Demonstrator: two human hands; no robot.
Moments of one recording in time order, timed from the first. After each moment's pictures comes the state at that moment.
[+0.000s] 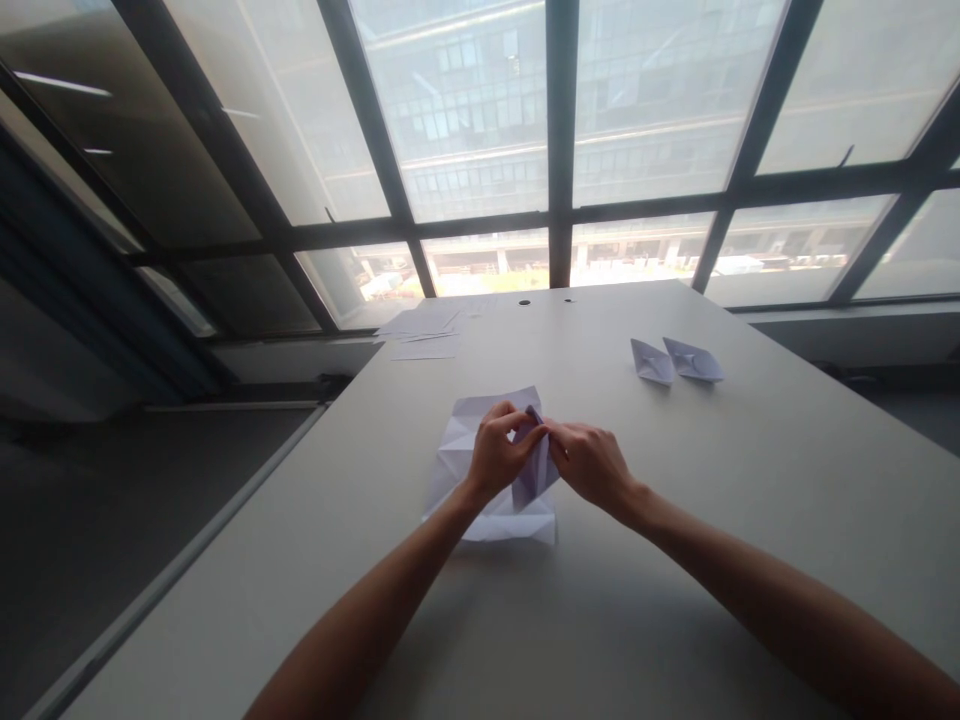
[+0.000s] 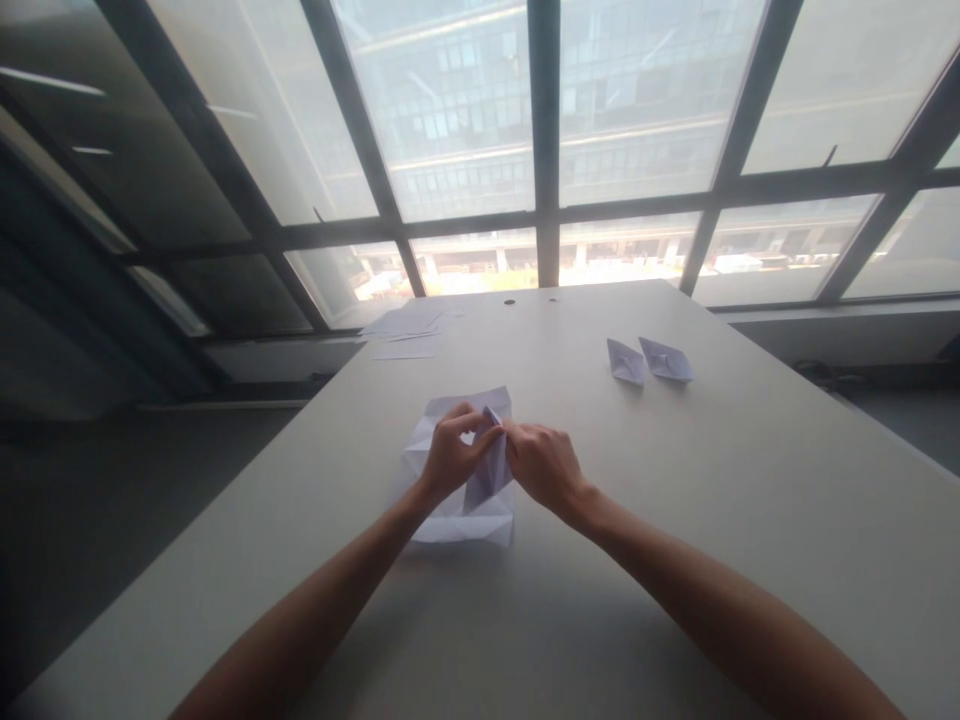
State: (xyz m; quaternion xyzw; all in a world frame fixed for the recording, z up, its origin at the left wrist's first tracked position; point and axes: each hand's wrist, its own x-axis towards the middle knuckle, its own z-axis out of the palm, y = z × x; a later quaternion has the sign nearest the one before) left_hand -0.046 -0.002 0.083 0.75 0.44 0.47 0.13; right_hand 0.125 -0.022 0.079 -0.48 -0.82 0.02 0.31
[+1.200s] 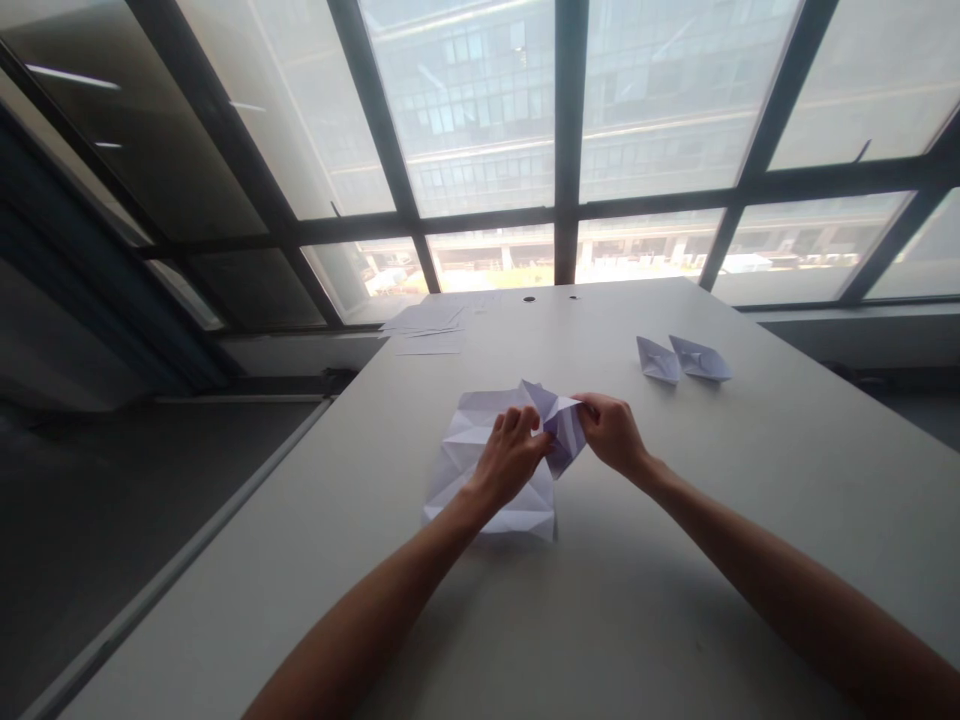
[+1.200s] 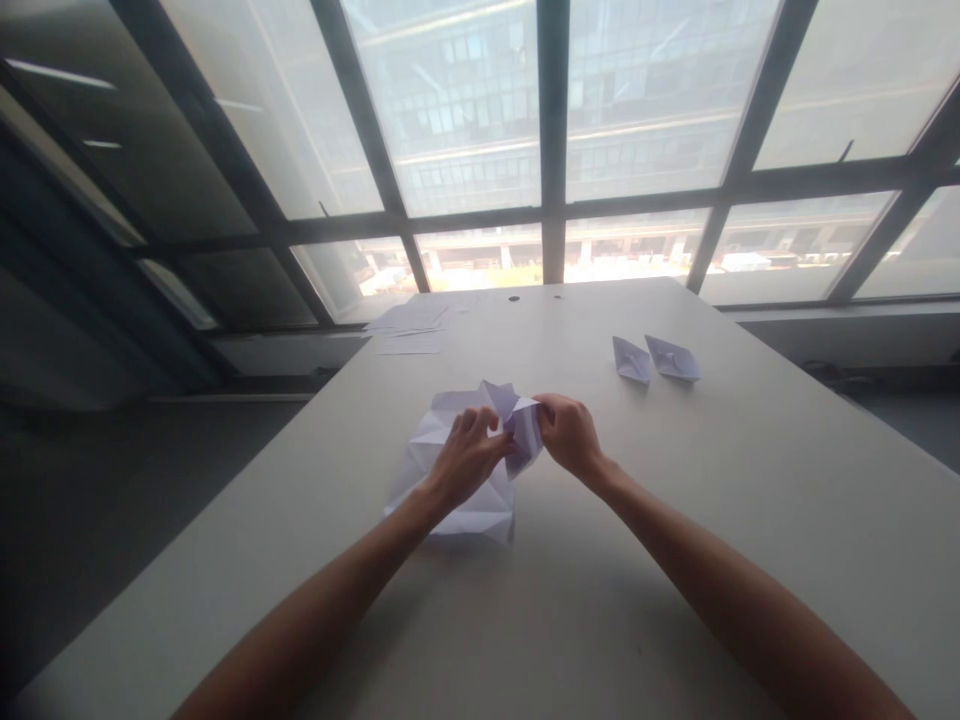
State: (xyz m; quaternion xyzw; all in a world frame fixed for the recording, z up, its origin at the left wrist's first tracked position) left_hand -0.050 -0.009 0.067 0.87 0.40 0.23 -0.16; right_hand 0.150 0.020 0.068 -0.47 -0.74 0.12 0.47
